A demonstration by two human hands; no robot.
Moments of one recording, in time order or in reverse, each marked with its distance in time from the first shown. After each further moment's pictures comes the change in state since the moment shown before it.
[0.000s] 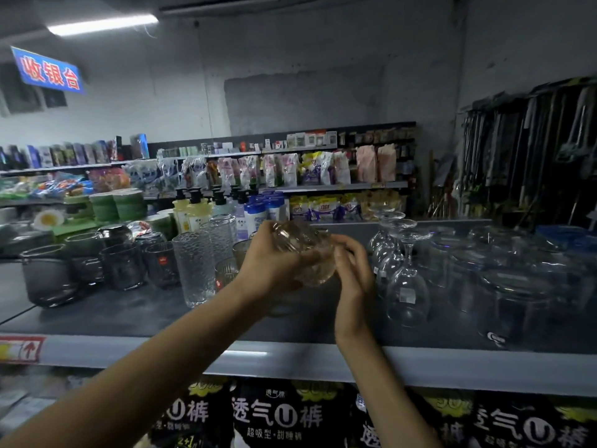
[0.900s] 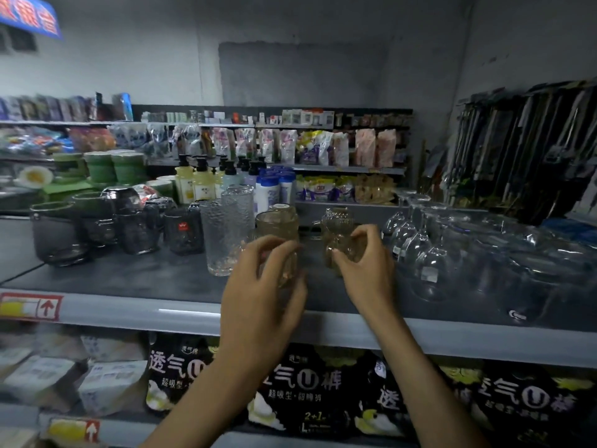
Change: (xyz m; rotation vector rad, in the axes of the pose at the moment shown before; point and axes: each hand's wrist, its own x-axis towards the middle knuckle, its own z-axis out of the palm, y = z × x) left_hand -0.080 -0.070 -0.061 0.673 0.329 0.731; right_hand 0.000 0.021 0.006 -0.867 -0.023 -0.072
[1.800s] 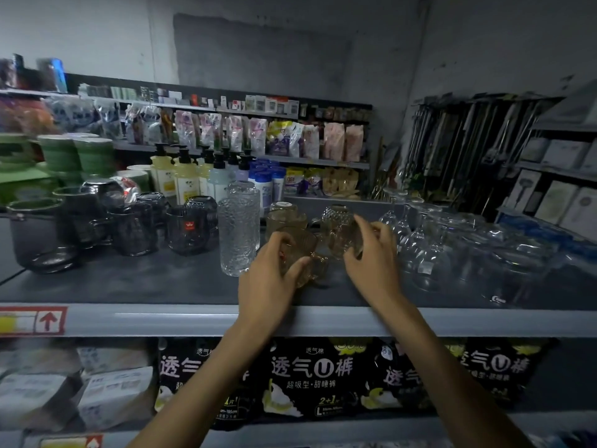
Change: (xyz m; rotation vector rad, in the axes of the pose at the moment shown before) left_hand 0.029 -0.069 0.011 -0.289 -0.292 -0.397; right_hand 0.000 -0.021 0.010 -0.544 -0.060 -0.092
